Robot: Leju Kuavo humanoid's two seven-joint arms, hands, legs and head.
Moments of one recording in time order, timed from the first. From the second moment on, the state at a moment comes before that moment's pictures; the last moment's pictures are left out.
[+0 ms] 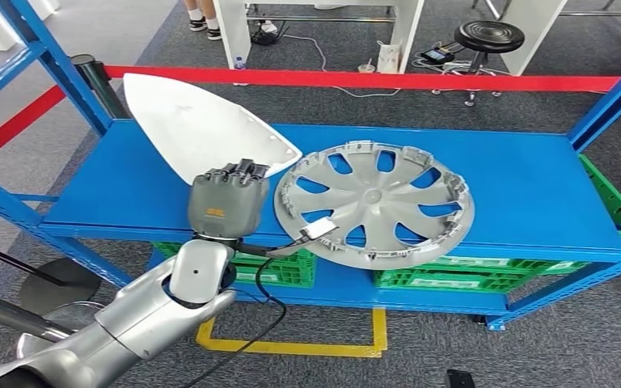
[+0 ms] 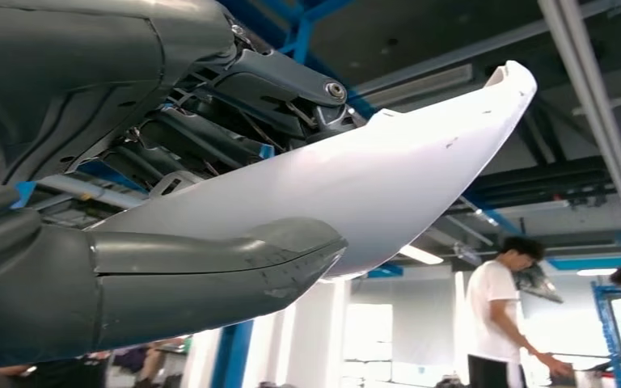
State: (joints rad) left arm -0.57 -0.06 -0.95 -1.09 -1.54 0.57 0.59; right arm -0.06 0.18 -0.67 -0.20 0.47 -0.23 -0.07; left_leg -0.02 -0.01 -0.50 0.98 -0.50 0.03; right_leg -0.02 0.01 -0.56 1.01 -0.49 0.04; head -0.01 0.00
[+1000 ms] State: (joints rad) left arm -0.50 -0.07 -0.80 -1.07 -1.54 0.57 0.51; right arm -0.07 0.19 -0.70 -0.20 0.49 -0.23 -0.07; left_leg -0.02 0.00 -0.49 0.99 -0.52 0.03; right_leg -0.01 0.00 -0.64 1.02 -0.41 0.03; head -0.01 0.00
